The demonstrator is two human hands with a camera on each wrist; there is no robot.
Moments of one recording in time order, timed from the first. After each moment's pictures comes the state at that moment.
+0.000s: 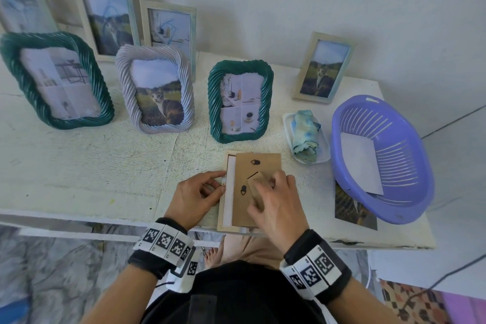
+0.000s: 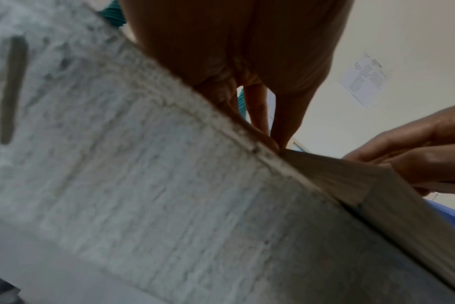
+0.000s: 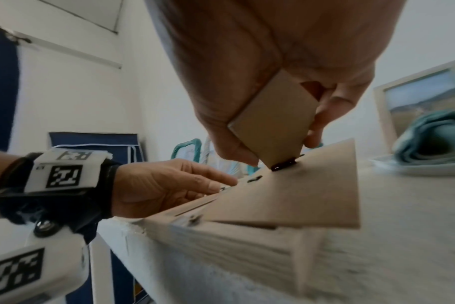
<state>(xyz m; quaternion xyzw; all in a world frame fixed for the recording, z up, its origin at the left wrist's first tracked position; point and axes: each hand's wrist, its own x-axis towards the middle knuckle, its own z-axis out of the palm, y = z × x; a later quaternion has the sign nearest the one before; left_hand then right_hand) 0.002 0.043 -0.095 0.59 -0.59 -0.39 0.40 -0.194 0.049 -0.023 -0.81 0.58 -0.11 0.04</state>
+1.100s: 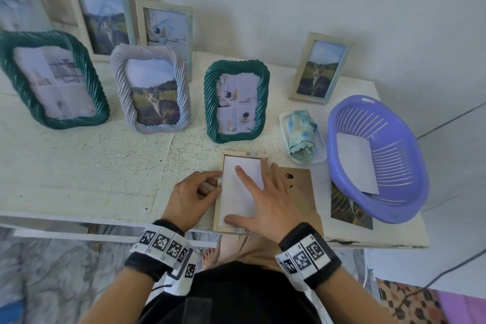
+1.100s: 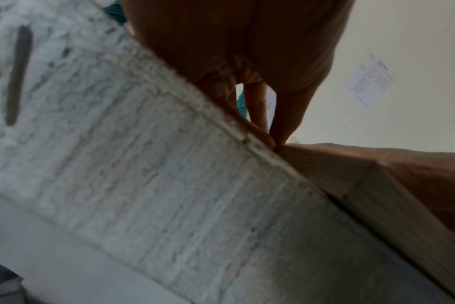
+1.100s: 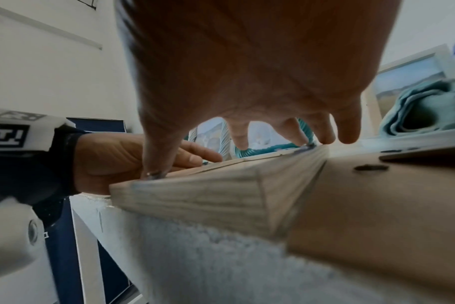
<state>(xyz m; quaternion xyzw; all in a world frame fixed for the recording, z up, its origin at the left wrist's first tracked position) 0.000 0.045 -0.094 0.59 -0.60 -0.35 0.40 -0.200 0.033 -0.041 -0.79 0.57 0.08 0.21</state>
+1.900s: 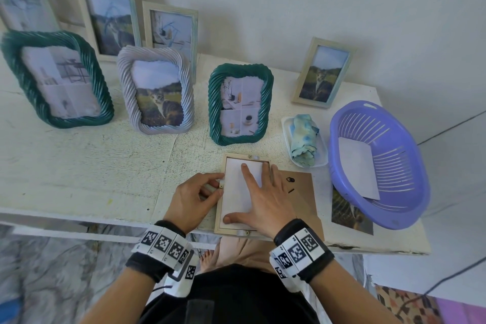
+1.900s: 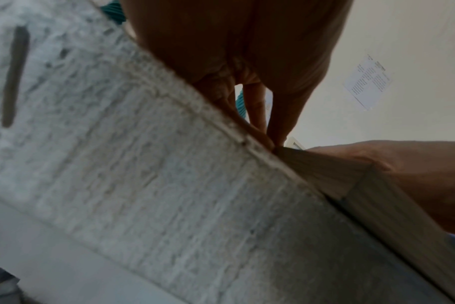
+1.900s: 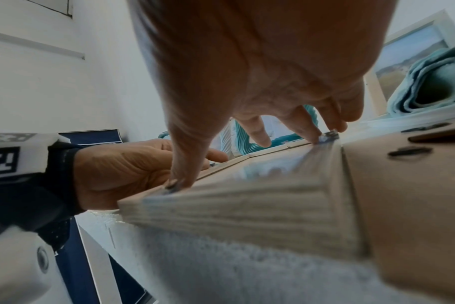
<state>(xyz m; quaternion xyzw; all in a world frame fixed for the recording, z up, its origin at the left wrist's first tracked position) 0.000 0.045 -0.098 0.59 -0.60 -0.36 0.40 -0.186 0.021 -0.043 -0.78 0.58 0.12 0.18</state>
